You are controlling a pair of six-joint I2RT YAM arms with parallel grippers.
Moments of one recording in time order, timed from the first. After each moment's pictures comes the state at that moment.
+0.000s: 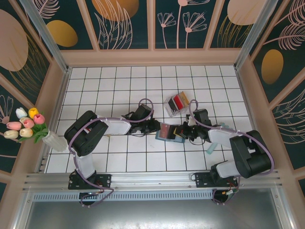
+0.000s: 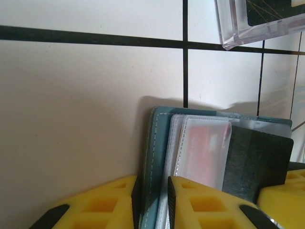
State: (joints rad) left arm -0.76 1.86 0.90 0.08 0.32 -0.94; right arm 0.35 1.40 0.46 -0.01 -0.63 0.79
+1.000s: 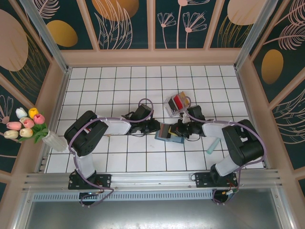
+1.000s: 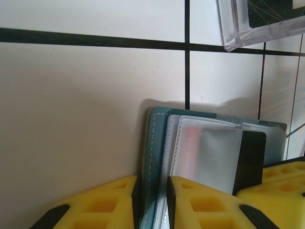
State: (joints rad) left arm -0.76 1.86 0.90 0.08 0.31 -0.94; right arm 0.41 1.56 0.57 0.01 -0.68 0.80
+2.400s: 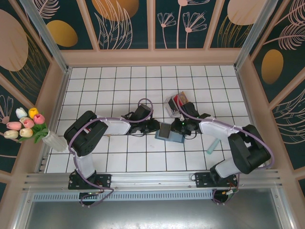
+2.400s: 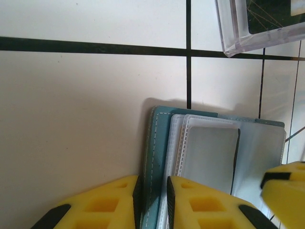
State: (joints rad) left arm -0.76 1.86 0.89 0.10 0.30 -0.94; right arm 0.54 1.45 0.71 -0.36 -0.24 0.74
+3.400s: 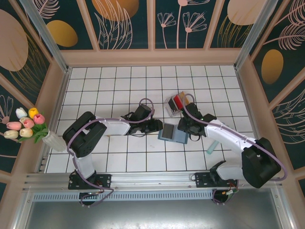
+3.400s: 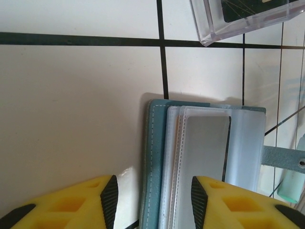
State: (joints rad) left arm -0.77 1.84 0.89 0.11 0.33 -0.91; right arm 0.59 1.30 0.75 -0.60 0.13 0.81
